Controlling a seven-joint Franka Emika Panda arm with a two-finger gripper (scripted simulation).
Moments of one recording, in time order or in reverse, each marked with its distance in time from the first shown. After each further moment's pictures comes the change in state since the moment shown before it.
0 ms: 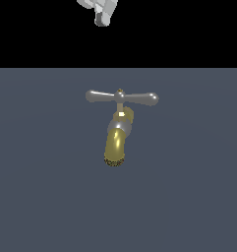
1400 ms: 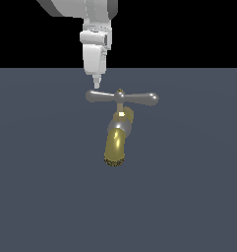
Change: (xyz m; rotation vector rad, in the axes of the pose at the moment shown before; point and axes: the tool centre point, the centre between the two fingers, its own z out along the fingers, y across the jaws) arm 0.096 -0.116 0.141 -0.001 0.170 0.770
